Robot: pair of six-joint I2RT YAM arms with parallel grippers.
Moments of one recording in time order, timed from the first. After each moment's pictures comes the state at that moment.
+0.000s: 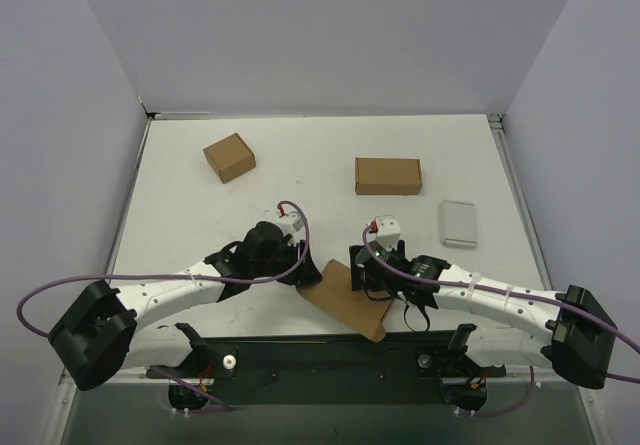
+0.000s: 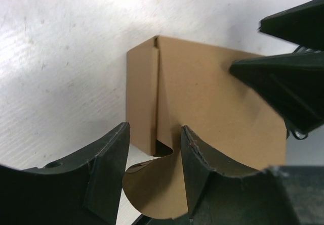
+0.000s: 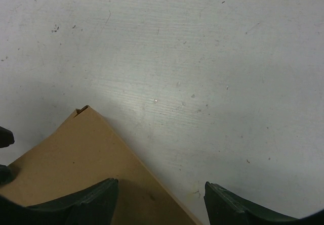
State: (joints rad) left arm -0.81 1.22 0.56 0.02 0.22 -0.63; right arm 1.01 1.14 0.63 -0.46 0.46 0.71
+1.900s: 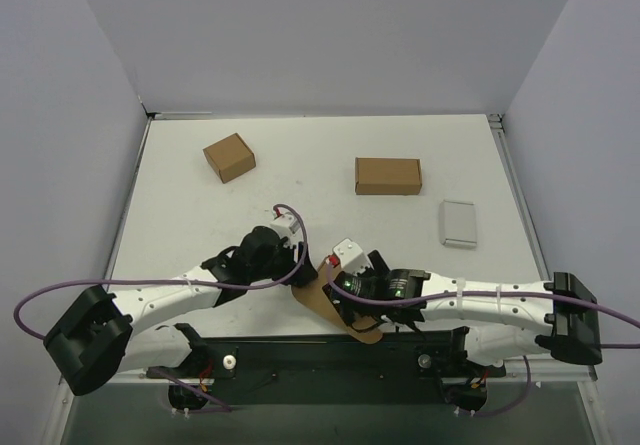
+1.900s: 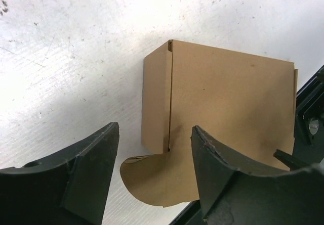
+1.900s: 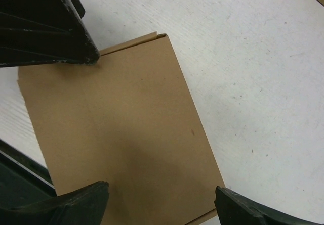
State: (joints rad) left arm -0.82 1.20 0.51 0.05 0.10 -0.54; right arm 1.31 1.25 0.82 -0.73 0.55 0.54
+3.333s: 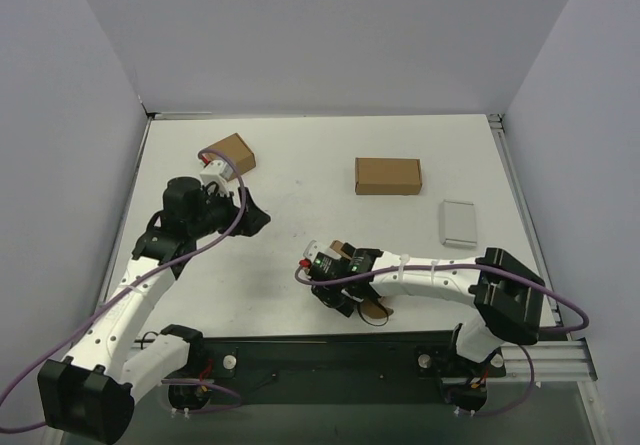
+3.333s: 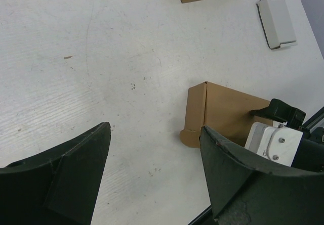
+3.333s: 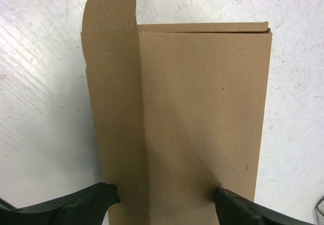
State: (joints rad) left arm -0.27 0.97 0.81 -0.34 0.37 -0.32; right arm 1.17 1.57 0.94 -0.72 0.41 0.13
